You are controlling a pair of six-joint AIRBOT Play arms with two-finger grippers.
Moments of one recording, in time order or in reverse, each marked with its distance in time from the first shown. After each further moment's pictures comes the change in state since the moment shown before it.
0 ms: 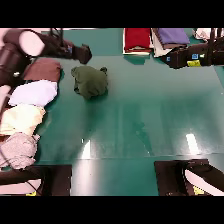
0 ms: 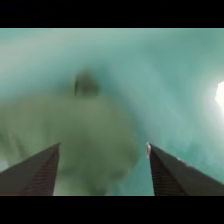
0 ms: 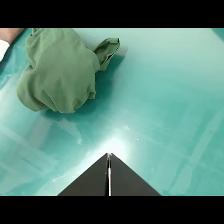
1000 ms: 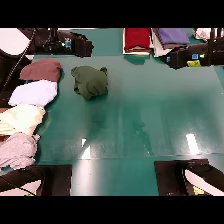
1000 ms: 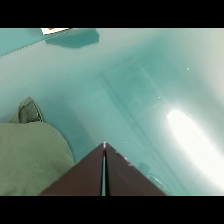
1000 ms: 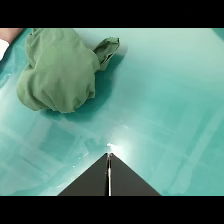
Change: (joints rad) left arm -0.061 0.160 0.000 -0.182 0.067 0.042; right arm 0.000 0.000 0.000 -0.003 0.002 0.000
